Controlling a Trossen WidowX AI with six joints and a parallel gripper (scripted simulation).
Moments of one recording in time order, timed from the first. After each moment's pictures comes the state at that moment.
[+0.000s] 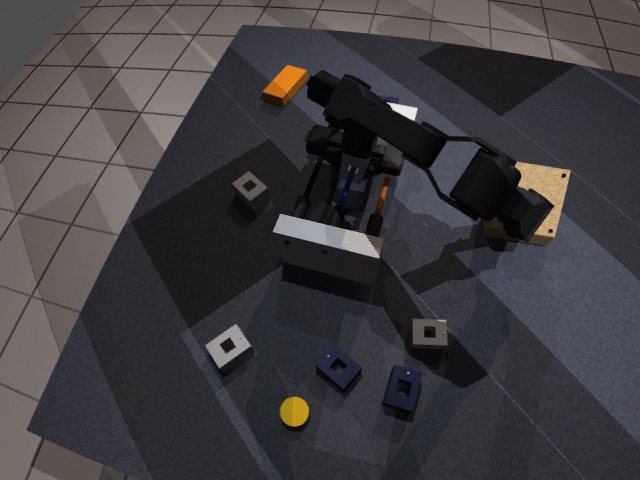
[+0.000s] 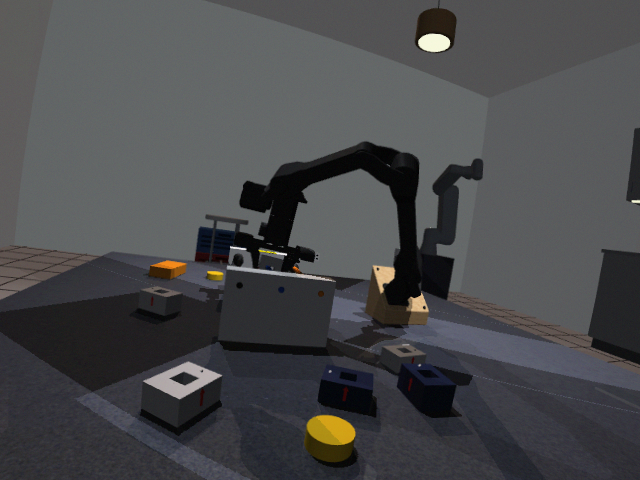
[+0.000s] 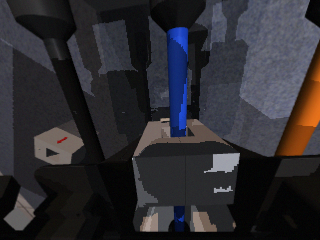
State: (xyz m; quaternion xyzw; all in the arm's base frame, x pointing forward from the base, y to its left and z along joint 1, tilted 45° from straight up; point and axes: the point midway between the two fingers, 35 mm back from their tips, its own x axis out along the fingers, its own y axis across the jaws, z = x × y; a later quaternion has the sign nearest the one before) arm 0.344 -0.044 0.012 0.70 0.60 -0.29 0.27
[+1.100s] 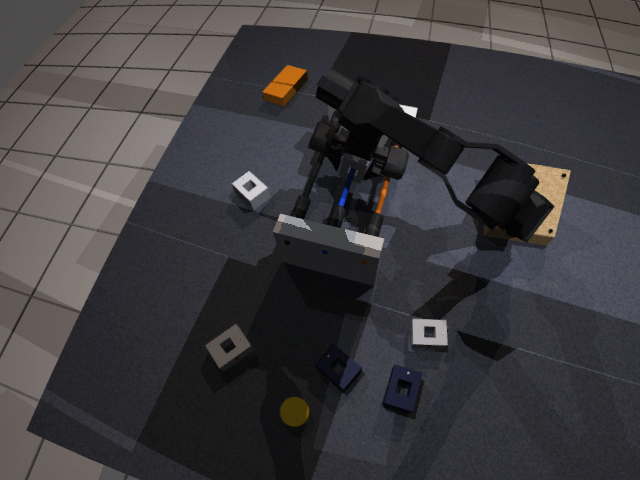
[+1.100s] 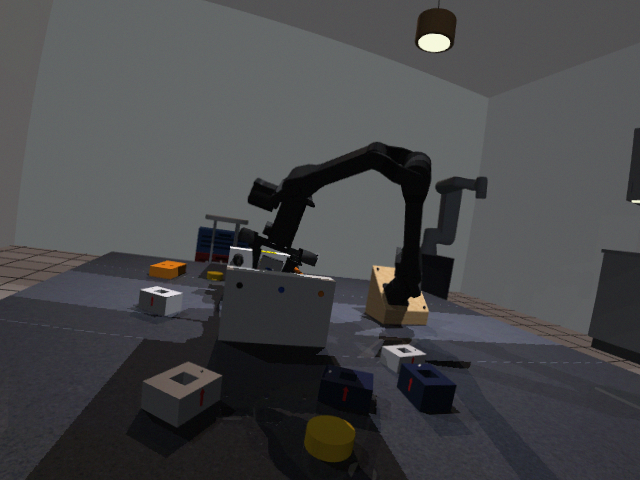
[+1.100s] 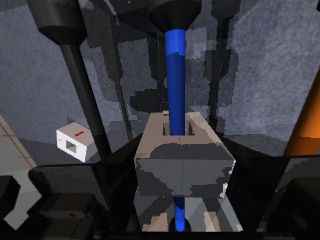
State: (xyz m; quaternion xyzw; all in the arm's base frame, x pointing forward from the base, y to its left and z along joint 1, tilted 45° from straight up) arm 0.342 -0.046 0.014 0.73 0.56 -0.28 0.28
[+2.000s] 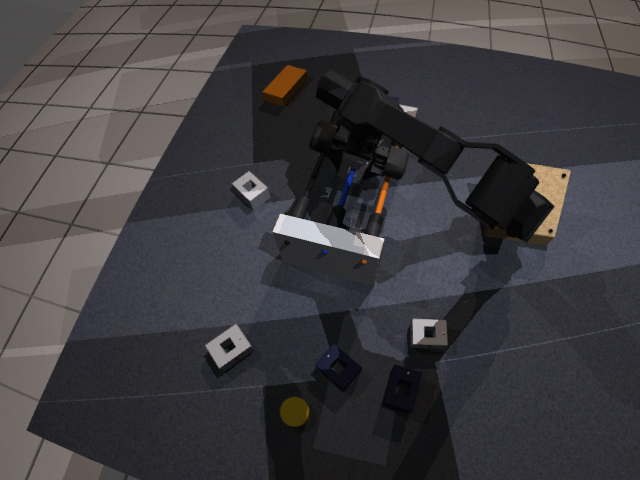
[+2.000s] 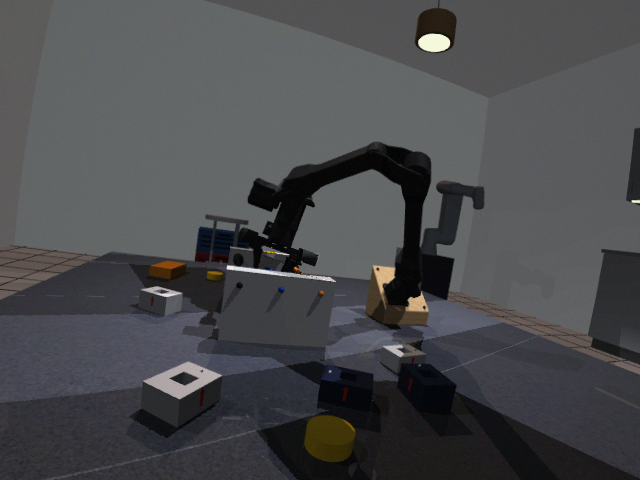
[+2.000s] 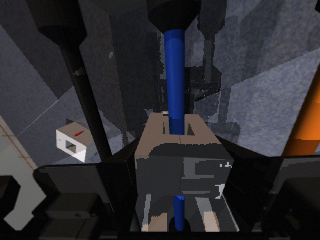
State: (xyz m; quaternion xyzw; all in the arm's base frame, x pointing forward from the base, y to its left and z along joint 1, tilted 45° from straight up) arm 0.342 -0.046 0.014 0.73 0.56 -0.28 0.28
